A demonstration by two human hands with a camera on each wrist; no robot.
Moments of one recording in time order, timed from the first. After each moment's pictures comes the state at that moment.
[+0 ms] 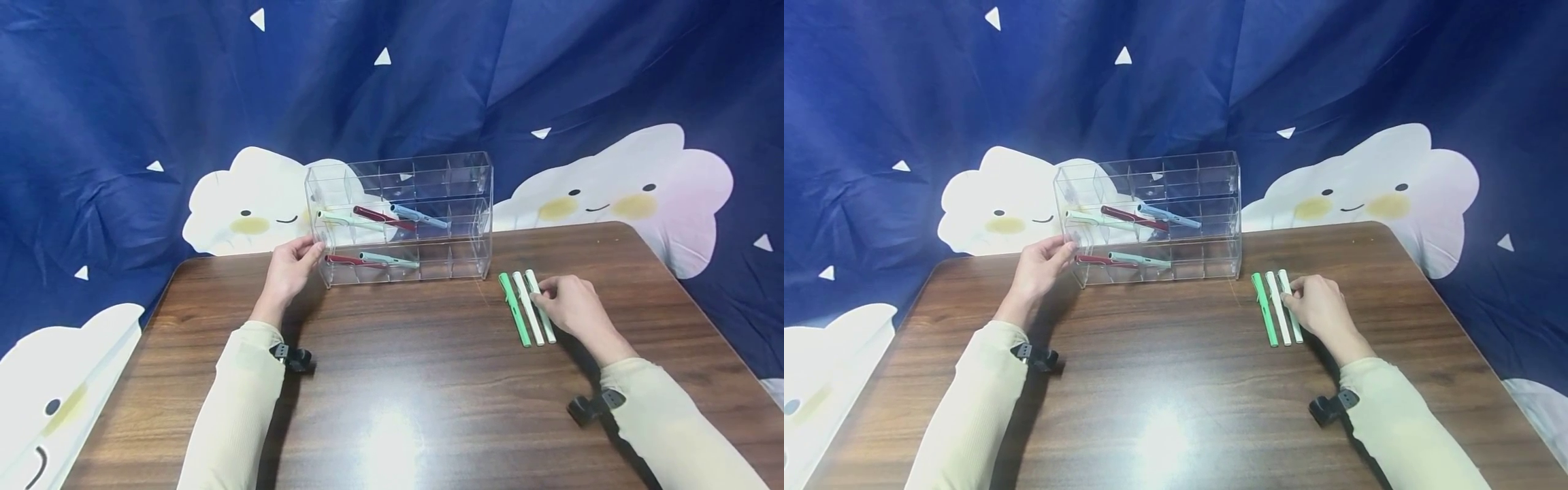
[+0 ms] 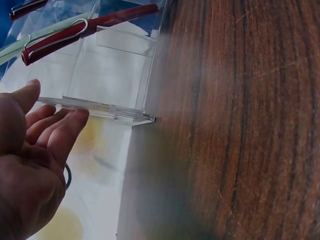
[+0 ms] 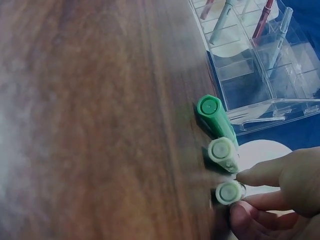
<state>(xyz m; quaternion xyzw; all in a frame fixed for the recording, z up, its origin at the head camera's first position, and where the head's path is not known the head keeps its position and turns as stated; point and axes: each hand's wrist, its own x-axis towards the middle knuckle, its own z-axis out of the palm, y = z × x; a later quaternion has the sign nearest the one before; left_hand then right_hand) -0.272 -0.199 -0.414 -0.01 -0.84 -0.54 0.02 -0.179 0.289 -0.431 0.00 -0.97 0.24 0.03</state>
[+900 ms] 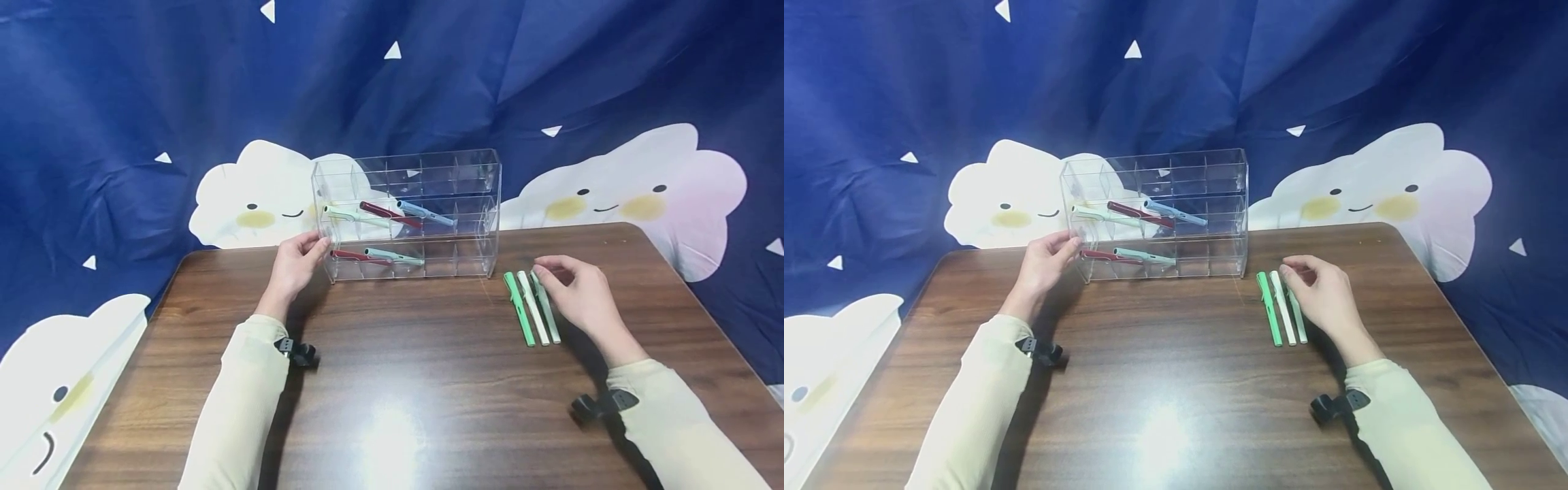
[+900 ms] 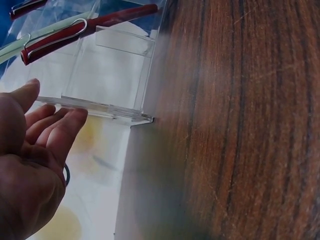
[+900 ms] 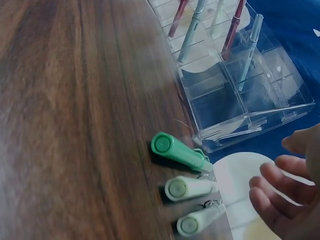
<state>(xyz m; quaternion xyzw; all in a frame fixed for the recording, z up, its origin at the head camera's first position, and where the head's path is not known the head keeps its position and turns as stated) -0.272 -0.199 -0.413 -0.01 -0.83 -0.56 0.01 -0.176 0.279 -0.415 0.03 -0.92 0.36 0.15</state>
